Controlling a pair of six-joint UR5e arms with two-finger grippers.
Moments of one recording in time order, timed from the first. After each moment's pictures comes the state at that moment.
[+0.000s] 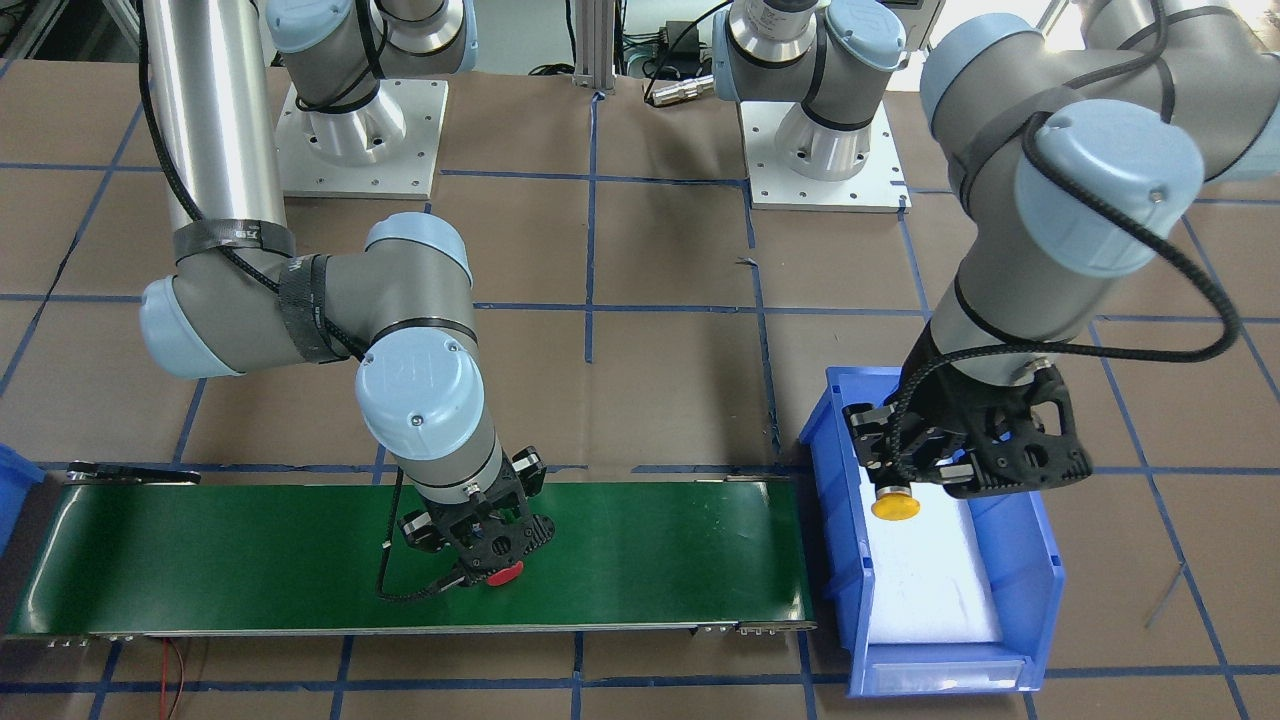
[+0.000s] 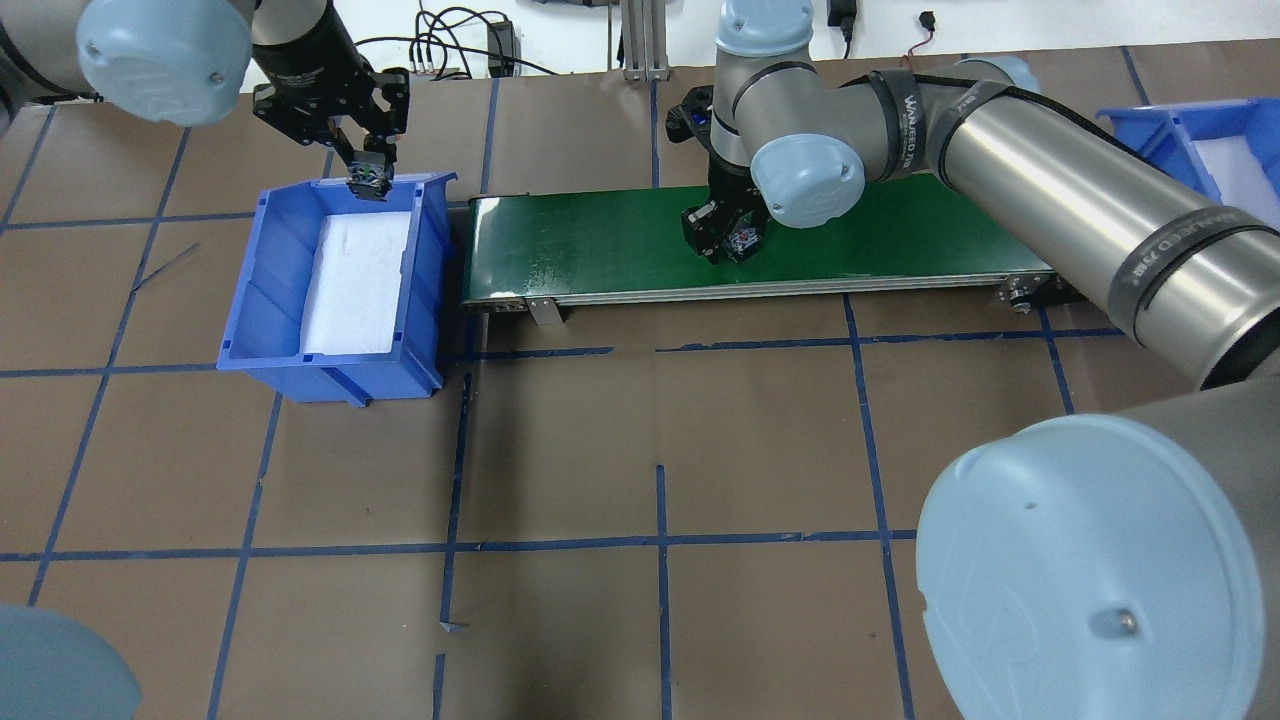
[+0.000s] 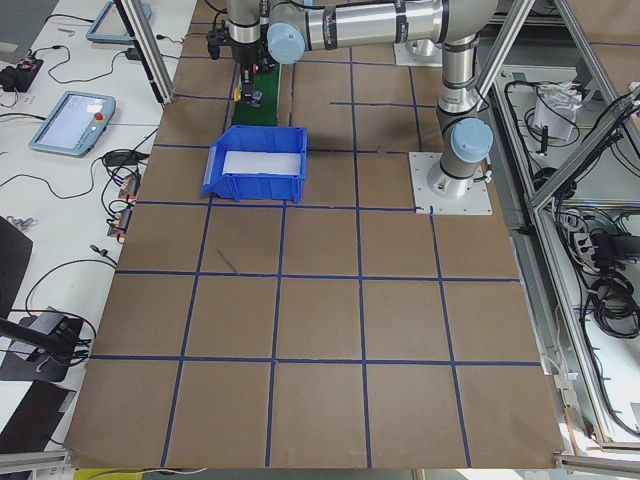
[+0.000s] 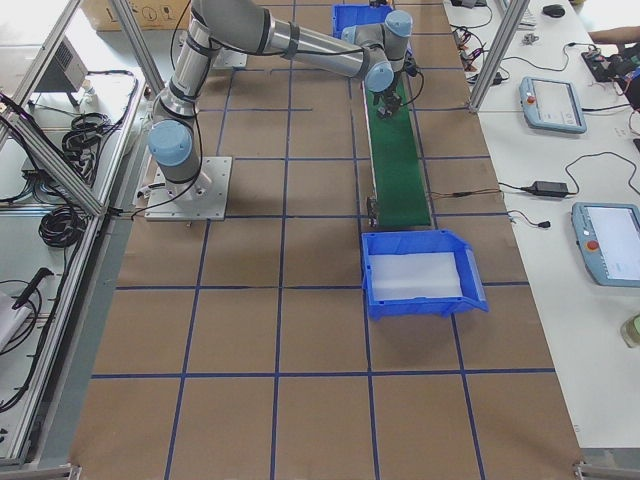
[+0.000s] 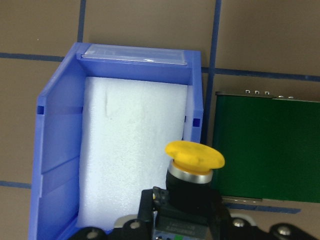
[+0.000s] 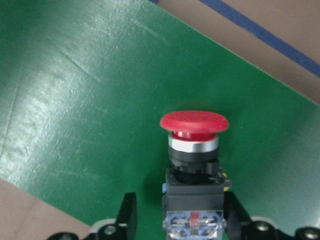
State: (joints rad) left arm -1.56 -1.91 -1.37 -1.34 1.61 -0.11; right arm 1.78 -0.99 1.42 -2.01 -1.56 -0.34
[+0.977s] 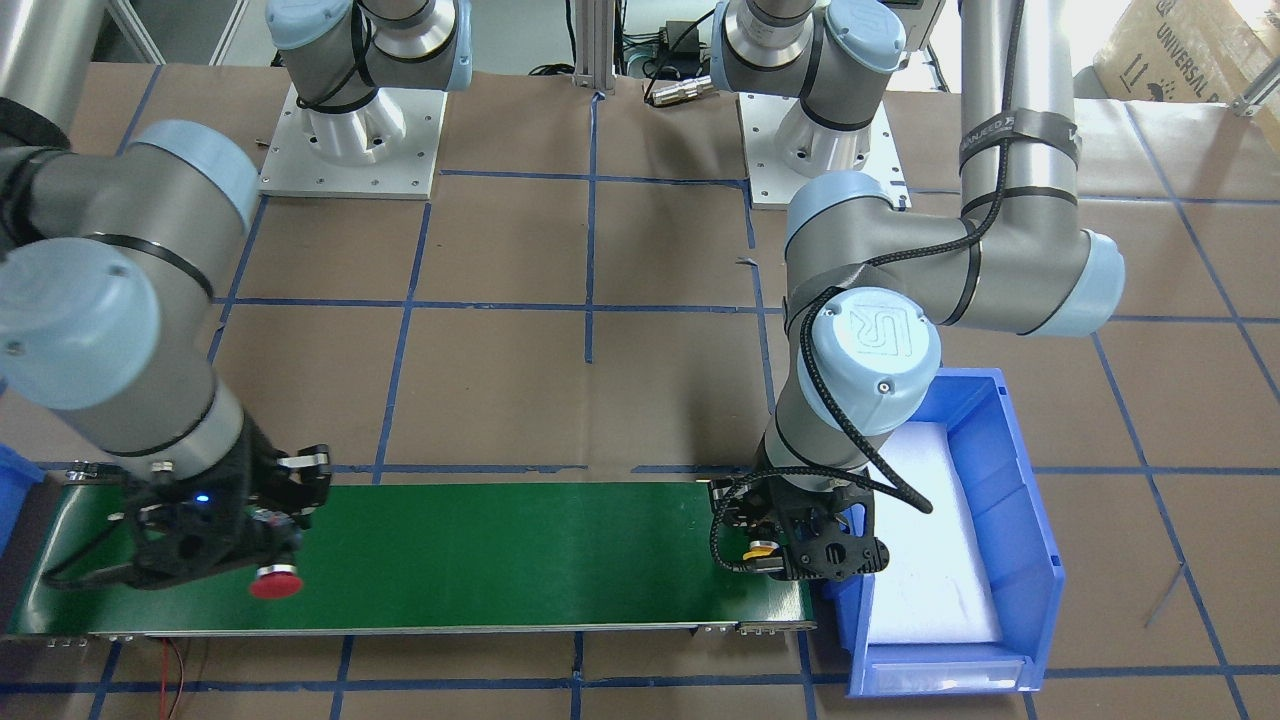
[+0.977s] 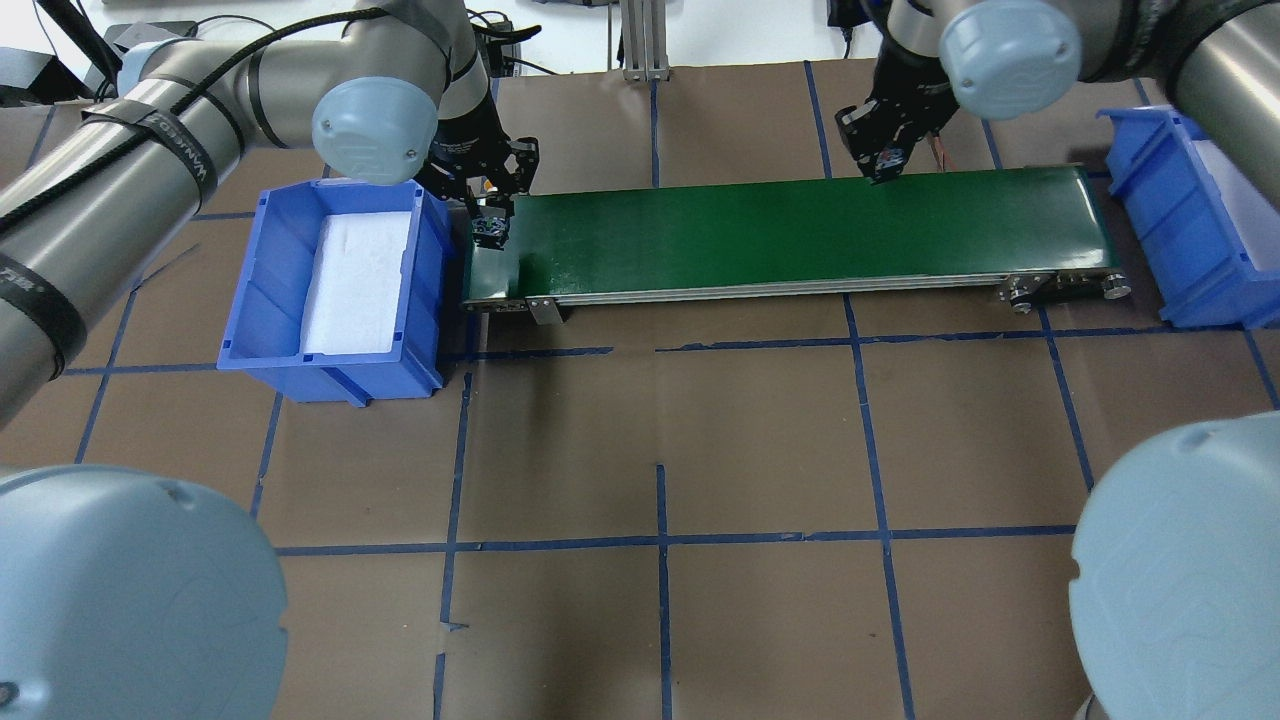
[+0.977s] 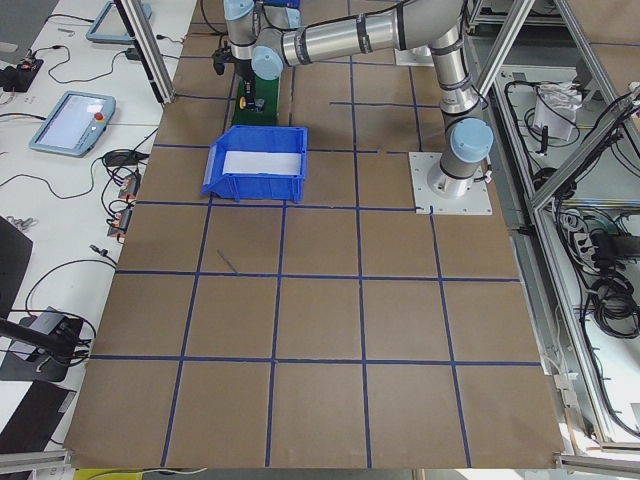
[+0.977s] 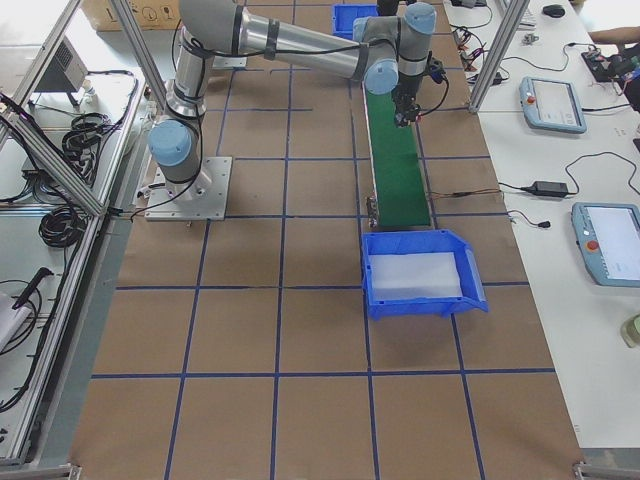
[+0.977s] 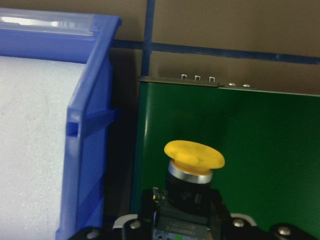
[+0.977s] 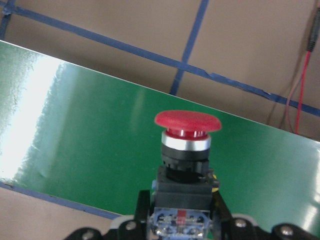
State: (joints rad) left arm -1.68 -2.08 -1.38 -1.23 1.60 -0.19; right arm 1.51 -1.15 1.37 -1.85 -1.59 -0.36
